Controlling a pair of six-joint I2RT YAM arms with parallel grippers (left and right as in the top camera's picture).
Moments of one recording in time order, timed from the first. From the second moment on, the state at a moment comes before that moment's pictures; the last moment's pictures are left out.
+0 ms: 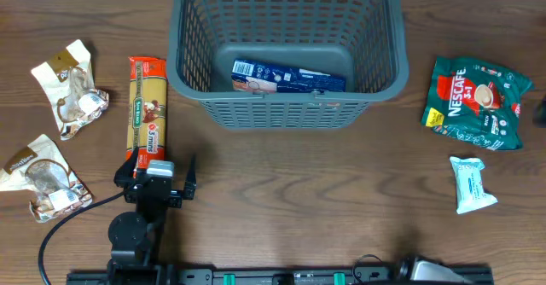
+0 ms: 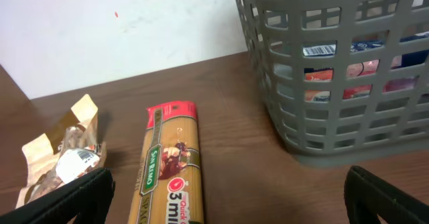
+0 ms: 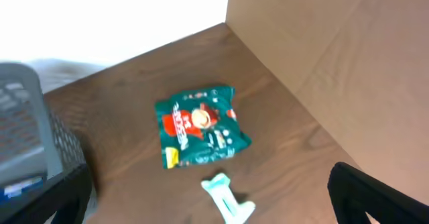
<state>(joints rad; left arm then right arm) -0.06 0.05 0.03 -0.13 0.02 0.20 -0.29 1.36 2.43 -1.69 0.26 0.14</state>
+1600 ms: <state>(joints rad) -0.06 0.05 0.03 -0.13 0.02 0.20 -0.95 1.32 1.02 -0.79 -0.46 -0.03</state>
